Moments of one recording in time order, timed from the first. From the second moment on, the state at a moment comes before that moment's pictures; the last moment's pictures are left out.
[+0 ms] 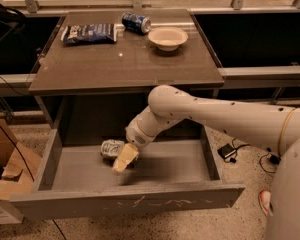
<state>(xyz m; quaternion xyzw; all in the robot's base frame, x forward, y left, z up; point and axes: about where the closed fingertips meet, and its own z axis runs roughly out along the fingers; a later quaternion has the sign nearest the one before) 0.553 0.084 0.629 -0.60 0.73 0.26 0.20</state>
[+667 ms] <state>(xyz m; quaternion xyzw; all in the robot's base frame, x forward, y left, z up) 0.564 0.088 0.624 -0.57 0.75 0.27 0.20</state>
